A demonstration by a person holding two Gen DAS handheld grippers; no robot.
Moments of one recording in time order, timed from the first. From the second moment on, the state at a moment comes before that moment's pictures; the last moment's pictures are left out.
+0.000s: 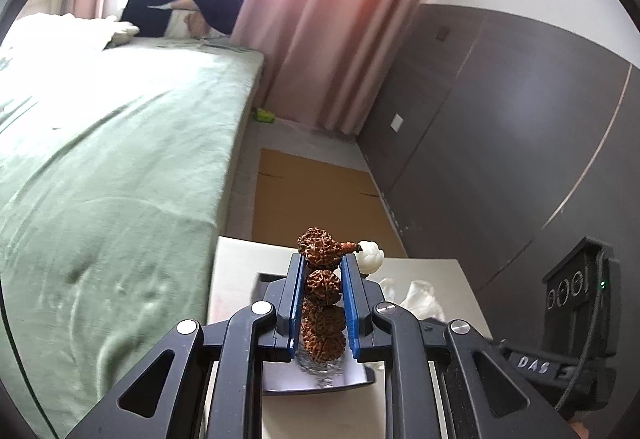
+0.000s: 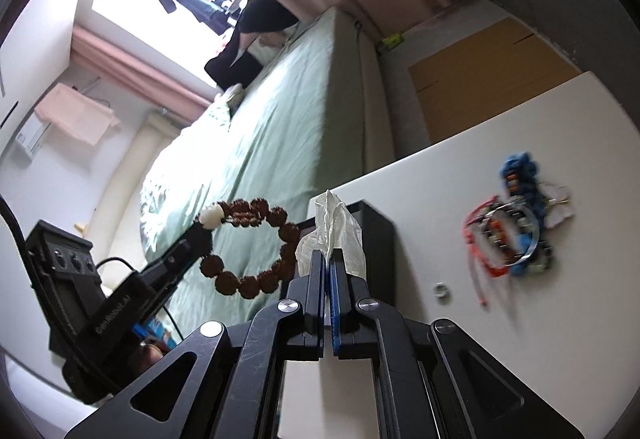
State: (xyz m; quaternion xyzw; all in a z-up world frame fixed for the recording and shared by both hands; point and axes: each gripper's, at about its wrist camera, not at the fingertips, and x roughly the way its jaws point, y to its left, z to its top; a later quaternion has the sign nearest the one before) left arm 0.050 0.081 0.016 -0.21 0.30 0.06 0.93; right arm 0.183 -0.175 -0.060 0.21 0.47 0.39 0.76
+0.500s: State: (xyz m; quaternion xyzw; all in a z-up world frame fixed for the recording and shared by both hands) left arm 0.043 0.104 0.011 -0.23 0.31 0.07 0.92; right arm 0.185 -0.125 -0.087 0.14 0.53 0.35 0.76
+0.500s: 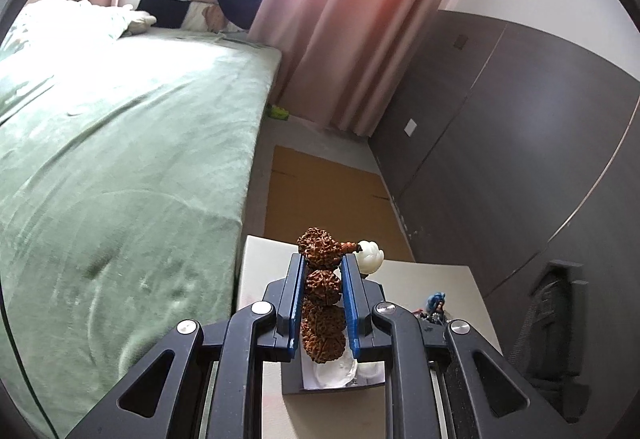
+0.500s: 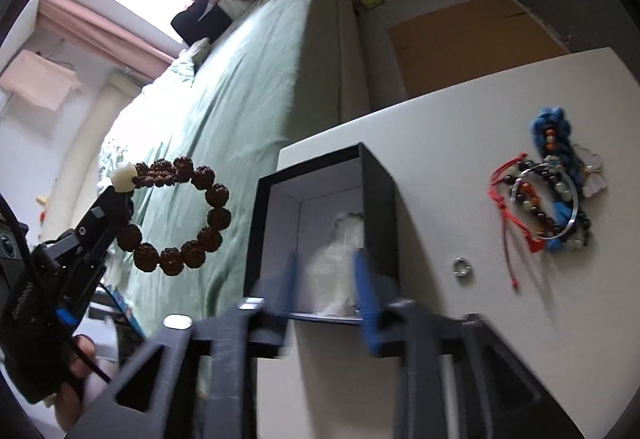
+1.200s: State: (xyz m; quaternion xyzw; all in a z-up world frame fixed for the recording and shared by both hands) left arm 0.079 0.086 -0.028 -0.24 0.40 0.06 0.88; right arm 0.191 -0.199 -0.058 0.18 0.49 0.30 0.79
